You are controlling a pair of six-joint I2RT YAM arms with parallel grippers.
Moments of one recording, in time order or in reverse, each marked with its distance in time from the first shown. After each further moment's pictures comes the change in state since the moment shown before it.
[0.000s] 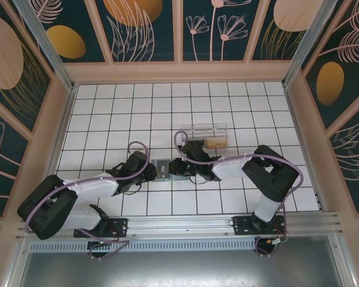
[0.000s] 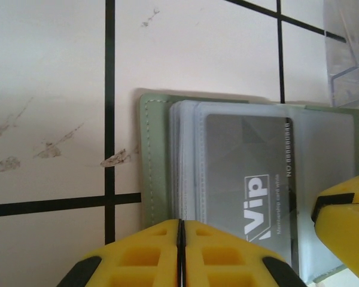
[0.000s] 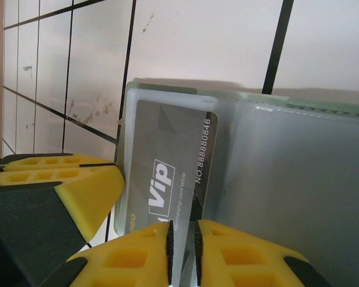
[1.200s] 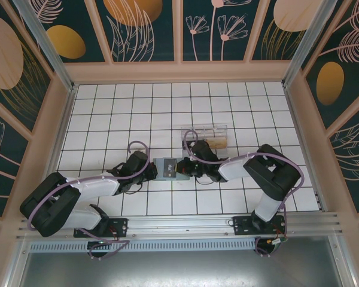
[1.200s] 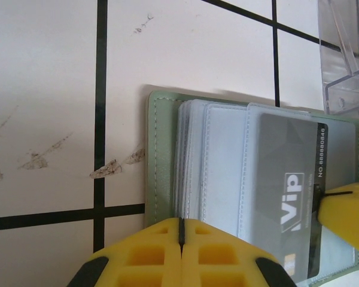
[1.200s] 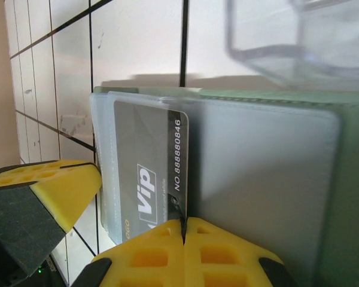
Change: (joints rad) left arm 0.002 0.030 -0.002 0.050 0.006 -0.019; right arm -0.090 -0.020 -0.115 0.104 -0.069 0.080
